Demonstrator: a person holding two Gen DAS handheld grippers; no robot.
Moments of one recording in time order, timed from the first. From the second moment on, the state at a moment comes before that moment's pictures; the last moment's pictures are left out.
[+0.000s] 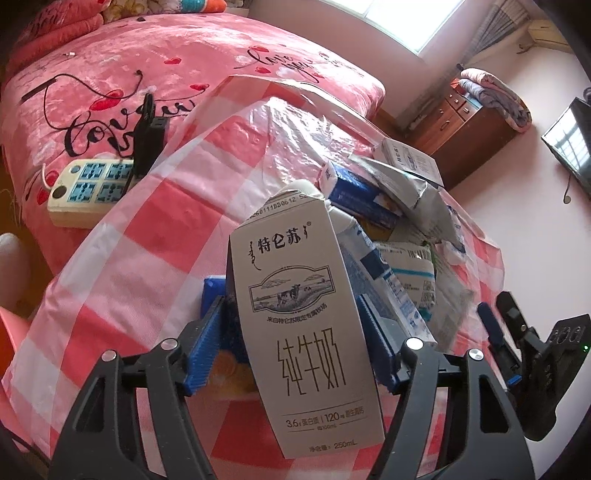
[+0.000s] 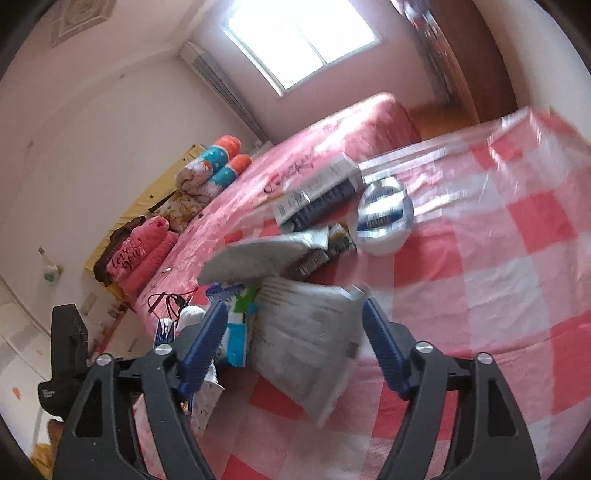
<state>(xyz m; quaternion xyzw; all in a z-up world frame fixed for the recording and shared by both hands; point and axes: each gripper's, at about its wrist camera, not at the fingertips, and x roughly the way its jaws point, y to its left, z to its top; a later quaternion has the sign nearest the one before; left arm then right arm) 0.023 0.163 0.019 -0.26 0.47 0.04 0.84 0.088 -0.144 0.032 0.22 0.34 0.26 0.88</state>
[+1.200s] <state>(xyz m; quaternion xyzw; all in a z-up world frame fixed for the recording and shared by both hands) -0.011 0.215 -0.001 -0.24 0.44 0.01 0.86 0.058 -0.007 0.004 0.14 0.46 0.38 0.79</state>
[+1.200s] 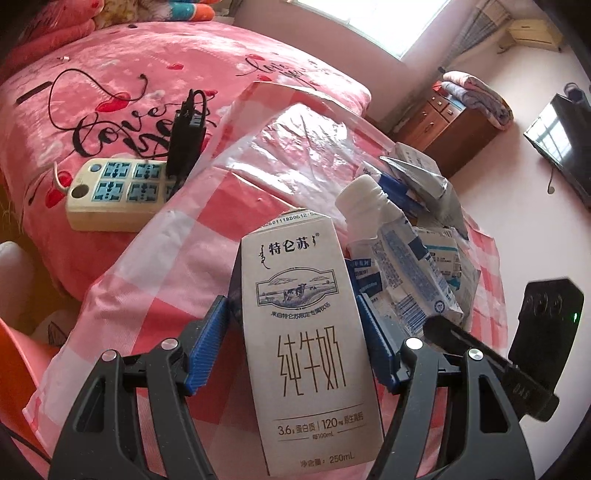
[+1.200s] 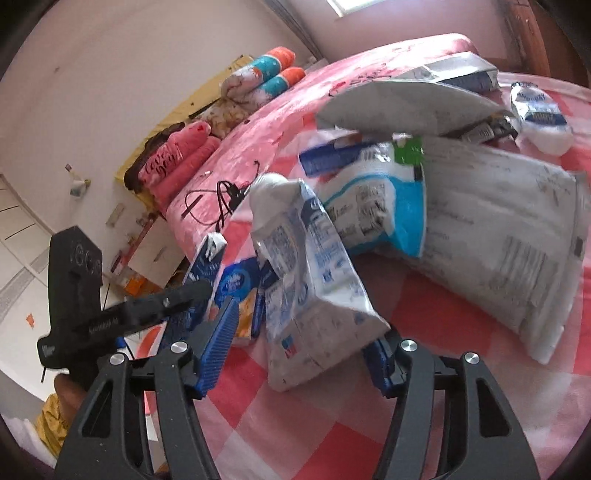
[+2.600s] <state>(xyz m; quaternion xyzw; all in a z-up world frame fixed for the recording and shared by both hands) -0.082 0.225 0.019 -0.26 0.40 -0.04 0.88 0.003 -0.011 0.026 0.25 0.45 0.38 0.76</state>
